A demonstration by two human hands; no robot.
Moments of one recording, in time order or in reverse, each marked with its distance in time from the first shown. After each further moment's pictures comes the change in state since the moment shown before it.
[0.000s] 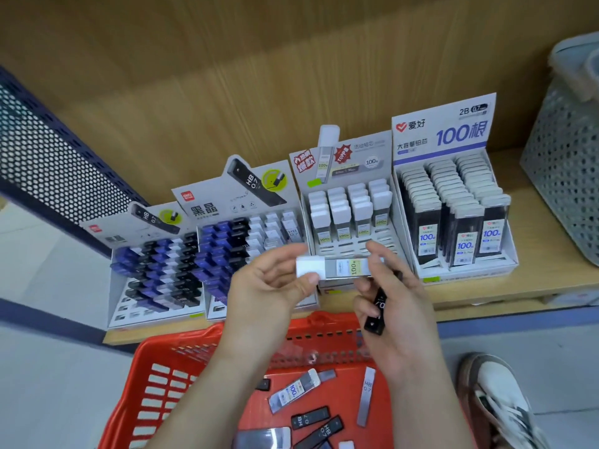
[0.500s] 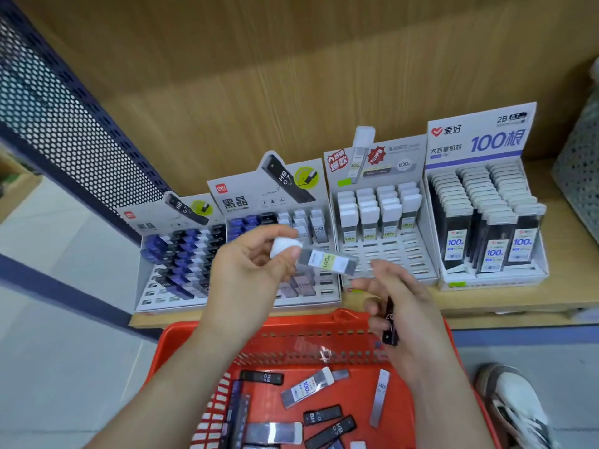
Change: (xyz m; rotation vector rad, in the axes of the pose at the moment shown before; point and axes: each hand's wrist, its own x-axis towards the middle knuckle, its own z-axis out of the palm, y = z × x) left_hand 0.006 0.019 -0.050 0.160 0.064 0.180; right_hand 0.000 0.016 0.000 -0.319 -0.036 0.107
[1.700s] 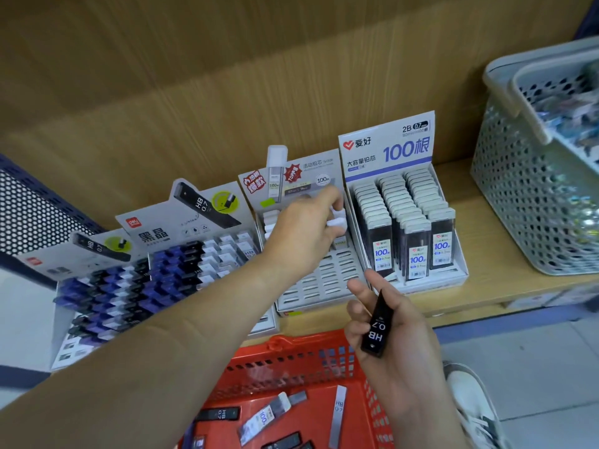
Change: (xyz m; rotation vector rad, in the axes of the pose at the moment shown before) left_hand 0.096 0.003 0.157 0.674 -0.304 0.556; right_hand 0.004 -0.033 -0.051 0.559 0.116 0.043
